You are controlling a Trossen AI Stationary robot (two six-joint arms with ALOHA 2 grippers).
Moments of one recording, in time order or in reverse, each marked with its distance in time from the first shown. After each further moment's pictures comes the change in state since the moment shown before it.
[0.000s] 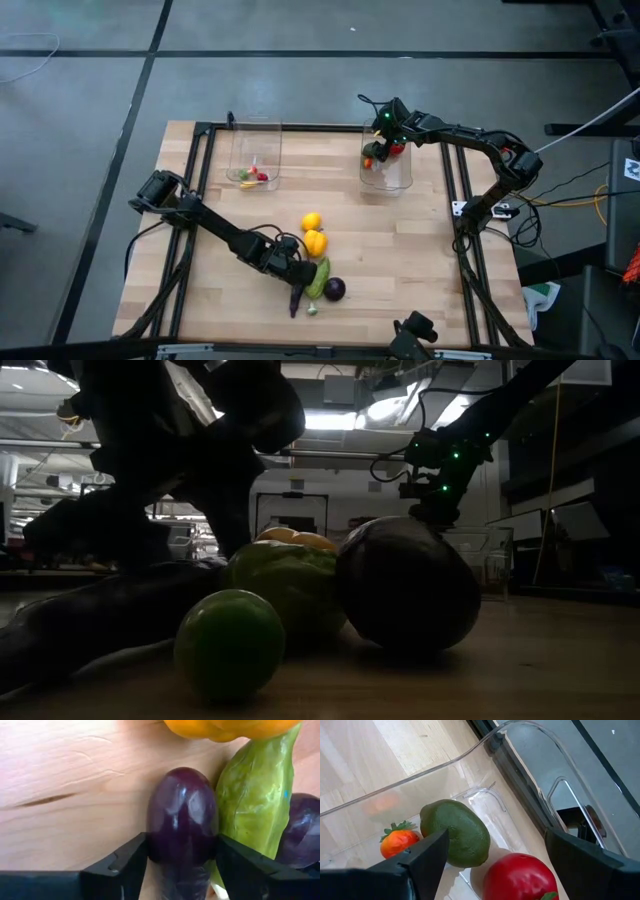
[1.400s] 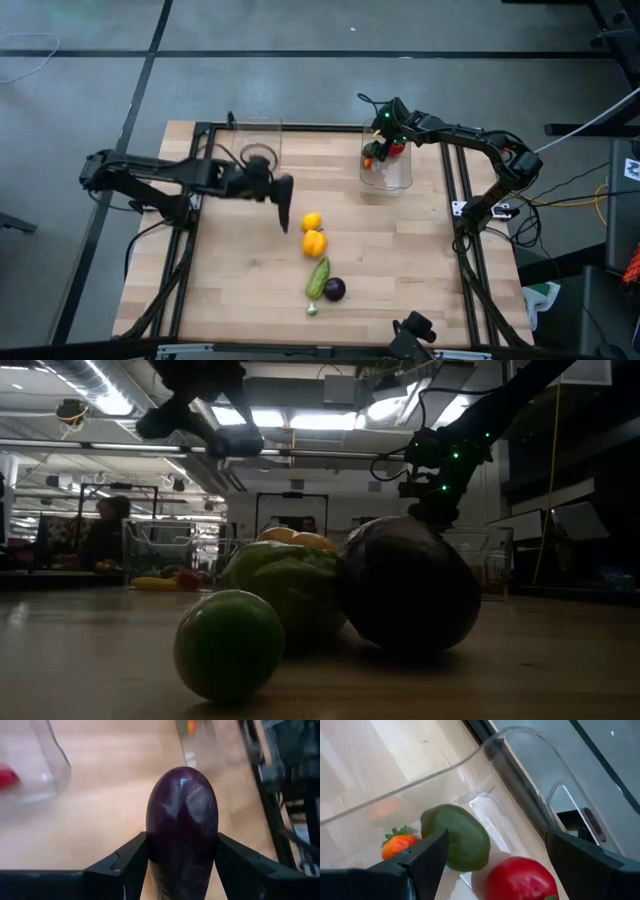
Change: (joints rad) left arm 0.413 -0.619 0.000 -0.396 -0.195 0.481; right arm 0.000 0.000 0.000 0.013 -0.006 0.011
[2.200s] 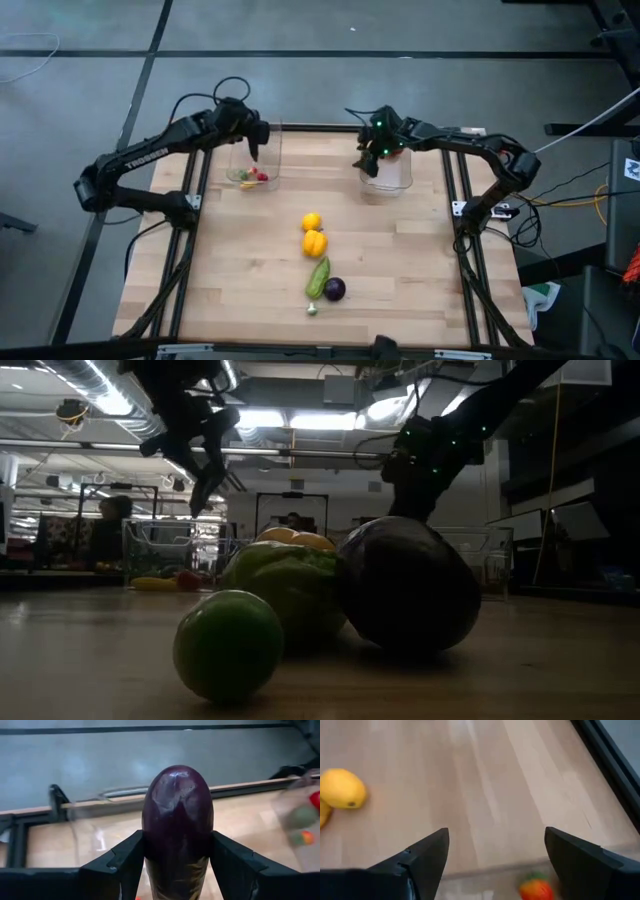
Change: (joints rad) left arm 0.662 -0.055 -0.003 -0.017 -0.051 0.648; right arm 0.124 0.000 0.000 0.074 -0.431 0.001
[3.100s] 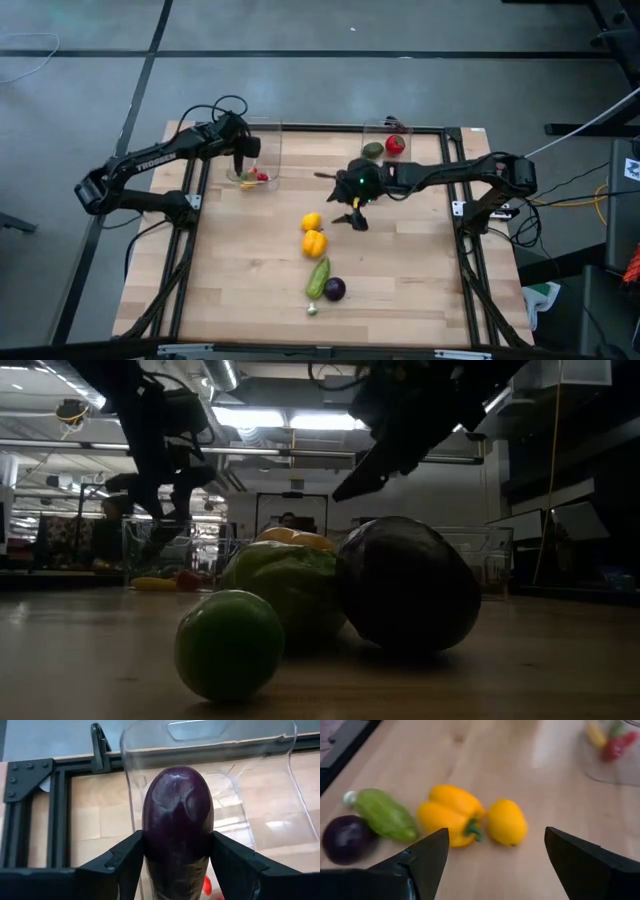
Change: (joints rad) left arm 0.115 0.002 -0.253 0.036 0.003 0.026; right arm 0.501 0.000 0.000 0.174 0.001 0.025
